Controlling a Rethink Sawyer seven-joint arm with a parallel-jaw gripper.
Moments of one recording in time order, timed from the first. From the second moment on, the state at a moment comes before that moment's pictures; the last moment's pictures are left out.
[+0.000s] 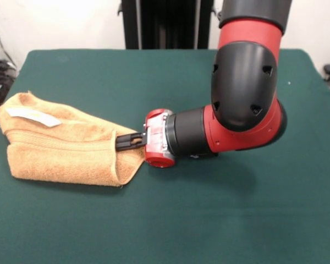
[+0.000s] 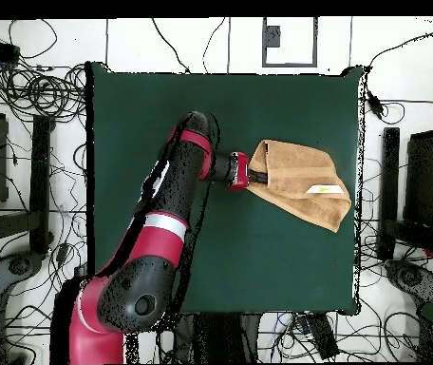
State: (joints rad) arm 0.20 0.37 -0.79 0.49 -0.31 1.28 3.53
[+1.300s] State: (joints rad) arm 0.20 0.38 -0.81 0.49 -0.31 1.28 3.53
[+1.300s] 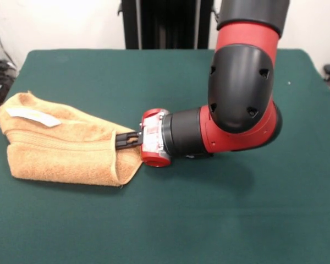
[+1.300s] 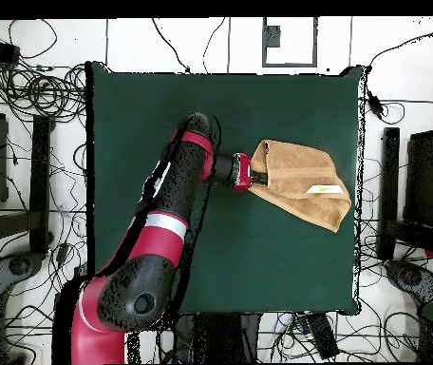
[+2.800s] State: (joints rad) arm 0.19 0.33 -0.81 0.58 -0.38 1.21 3.53
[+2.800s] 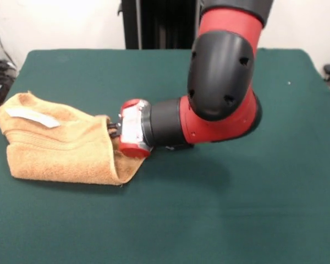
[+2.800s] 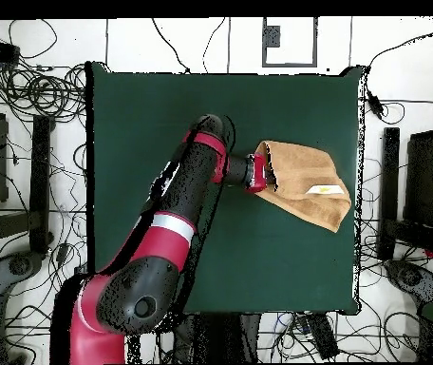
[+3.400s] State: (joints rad) arm 0.17 0.07 -0.82 0.70 -0.46 1.21 3.47
